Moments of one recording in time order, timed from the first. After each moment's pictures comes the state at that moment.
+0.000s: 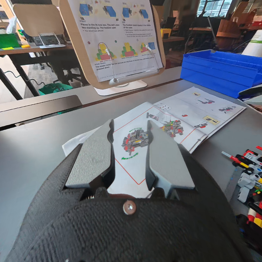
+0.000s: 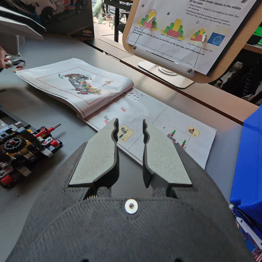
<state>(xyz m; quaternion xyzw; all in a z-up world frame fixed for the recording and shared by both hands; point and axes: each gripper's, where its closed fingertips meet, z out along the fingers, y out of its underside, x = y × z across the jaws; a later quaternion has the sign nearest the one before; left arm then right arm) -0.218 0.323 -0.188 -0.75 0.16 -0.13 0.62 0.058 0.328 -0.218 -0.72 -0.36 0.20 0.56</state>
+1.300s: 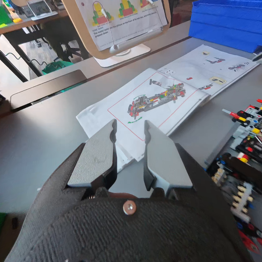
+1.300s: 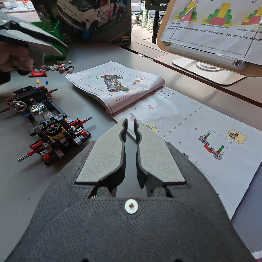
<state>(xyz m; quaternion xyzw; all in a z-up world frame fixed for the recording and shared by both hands) -0.245 0.272 -0.207 -0.81 0.21 -0.07 0.55 0.041 0.303 -0.229 -0.70 -0.41 0.31 0.50</state>
